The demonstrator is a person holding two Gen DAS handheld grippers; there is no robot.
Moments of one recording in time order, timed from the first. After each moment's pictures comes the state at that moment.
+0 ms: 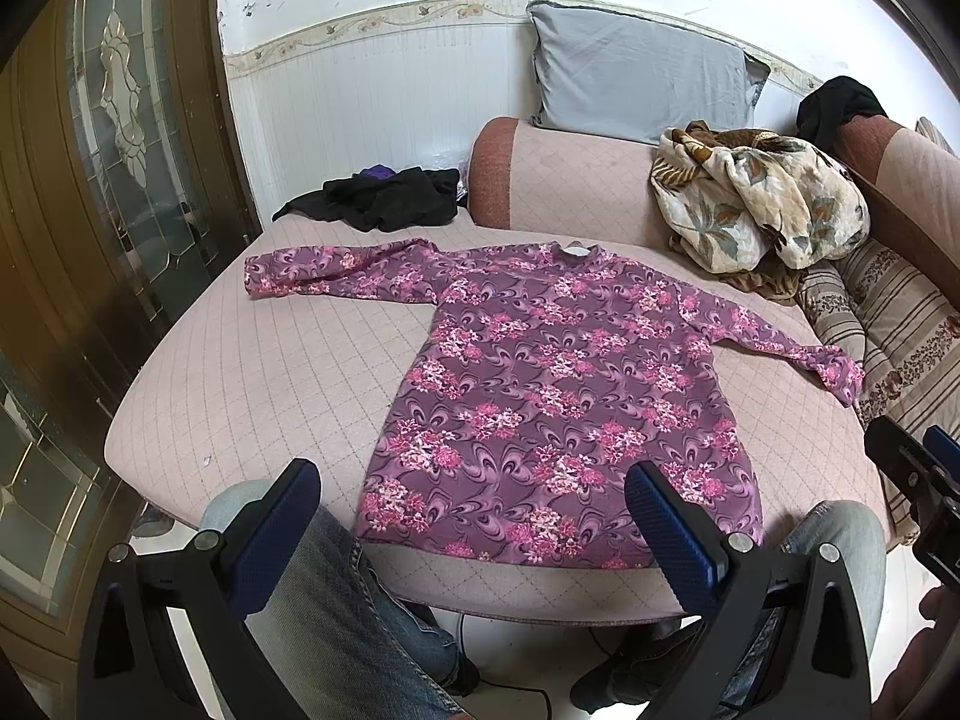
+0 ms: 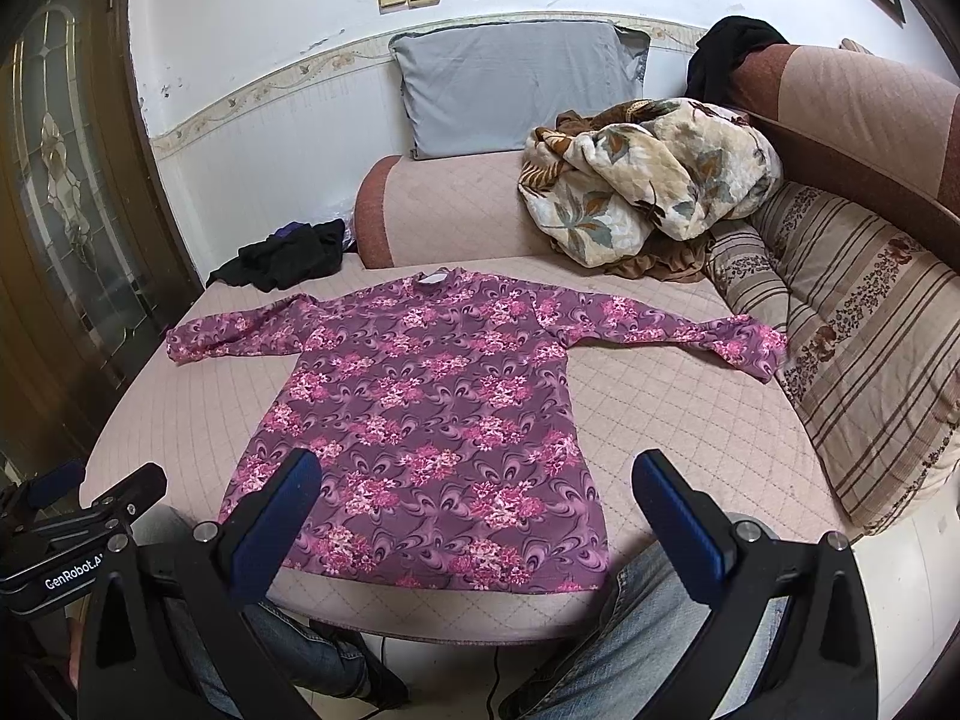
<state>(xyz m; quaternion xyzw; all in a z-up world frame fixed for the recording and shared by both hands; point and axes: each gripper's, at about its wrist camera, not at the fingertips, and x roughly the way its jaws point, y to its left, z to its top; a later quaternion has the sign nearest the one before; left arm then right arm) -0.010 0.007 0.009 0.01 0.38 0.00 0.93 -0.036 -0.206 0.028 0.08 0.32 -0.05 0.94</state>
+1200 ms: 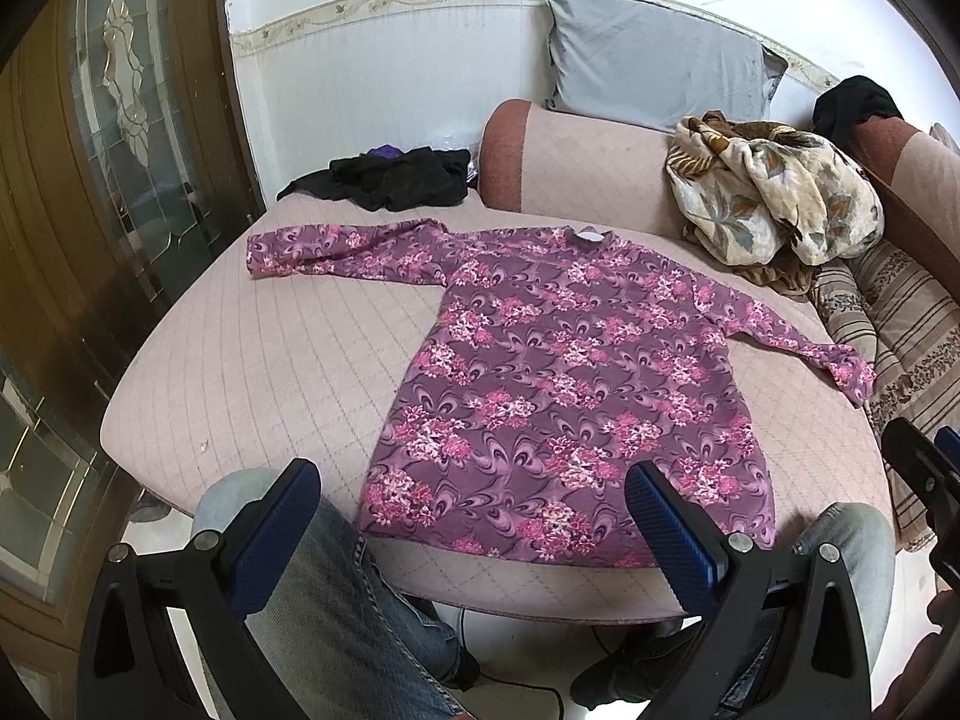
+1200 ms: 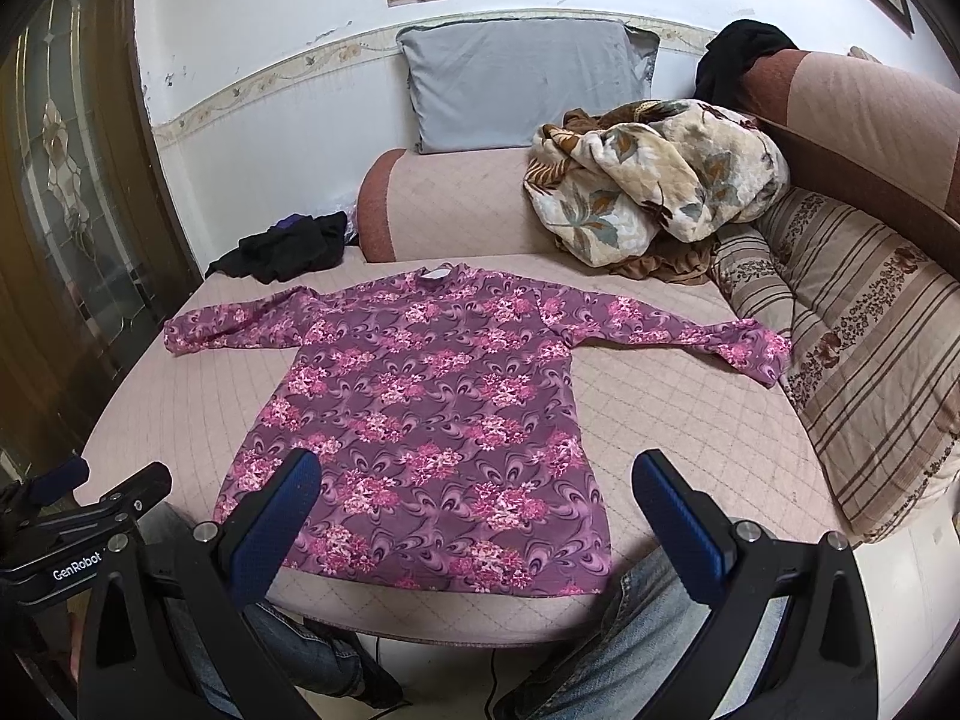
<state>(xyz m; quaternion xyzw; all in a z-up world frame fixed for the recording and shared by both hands) 0.003 0.017 -0.006 0.00 0.40 0.01 0.92 -0.027 -0.197 0.026 0.07 0.33 -0.05 0.94</state>
